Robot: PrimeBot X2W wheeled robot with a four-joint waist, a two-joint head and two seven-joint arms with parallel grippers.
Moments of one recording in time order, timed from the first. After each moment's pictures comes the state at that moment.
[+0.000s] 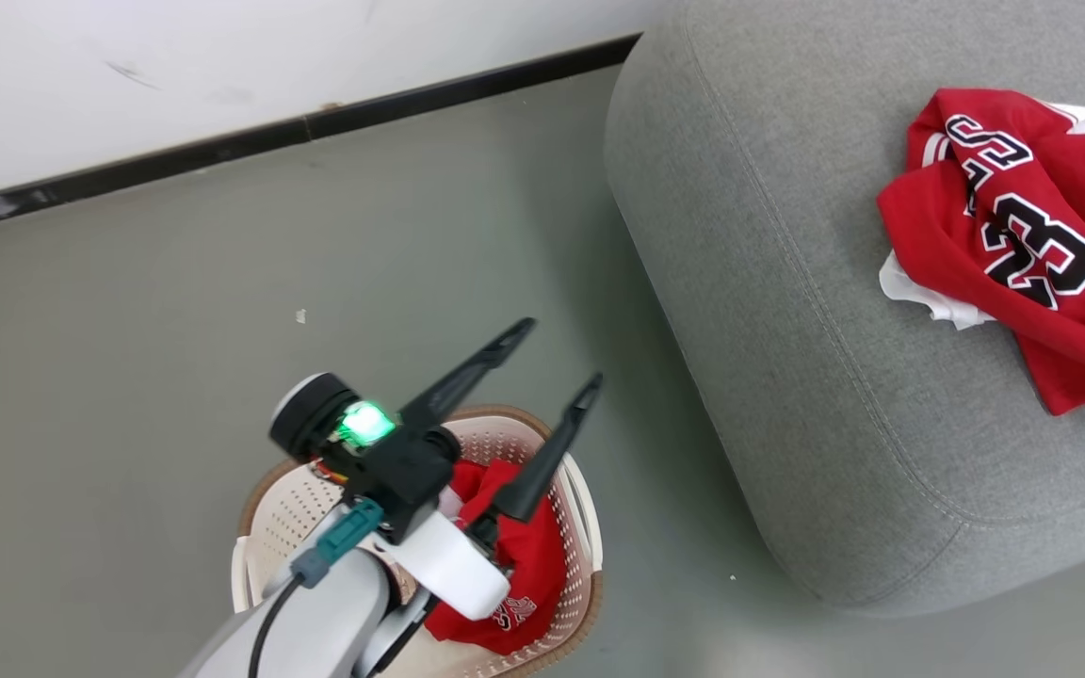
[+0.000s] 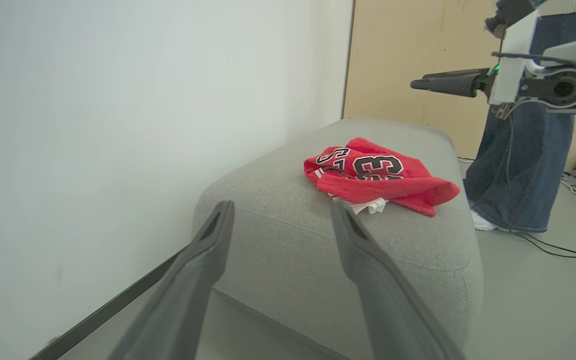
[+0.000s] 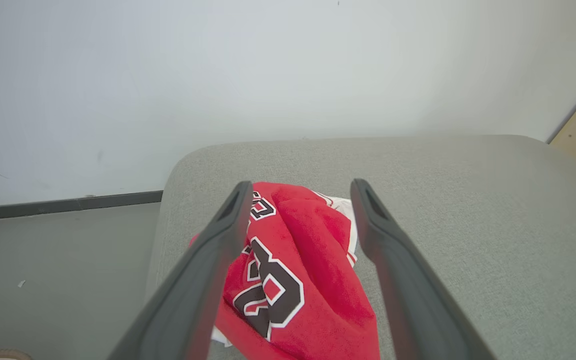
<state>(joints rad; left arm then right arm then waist) -0.47 0.17 -0.67 0.05 -0.33 -0.05 -0.23 -0.50 -0.57 0.09 0.45 0.46 0.13 -0.24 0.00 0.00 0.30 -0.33</state>
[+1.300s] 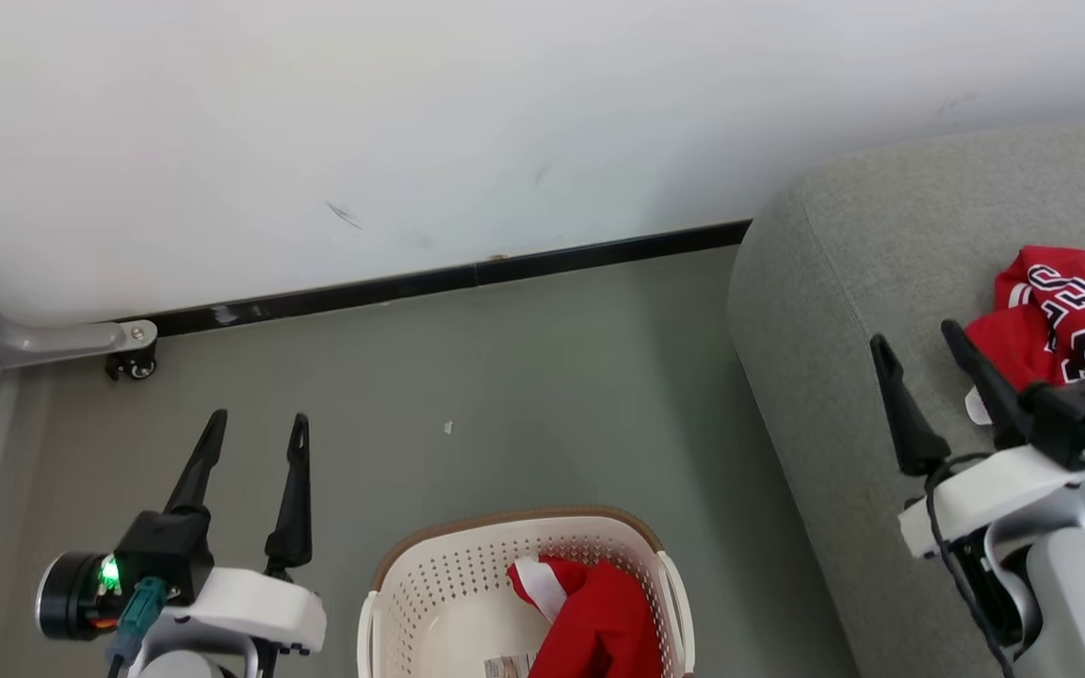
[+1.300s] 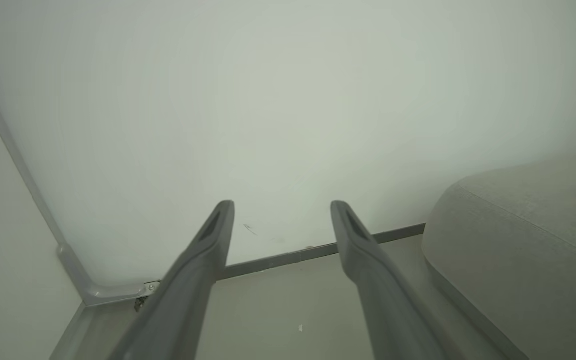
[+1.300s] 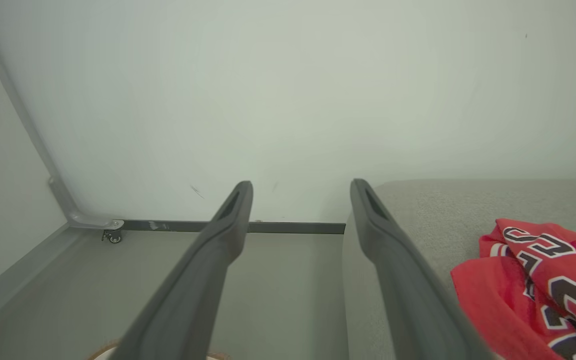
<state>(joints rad) -0.17 0.20 -0.30 0.11 -0.37 0.20 -0.25 -0.27 -0.17 0.05 0.26 0.16 0.13 -0.25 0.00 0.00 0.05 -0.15</state>
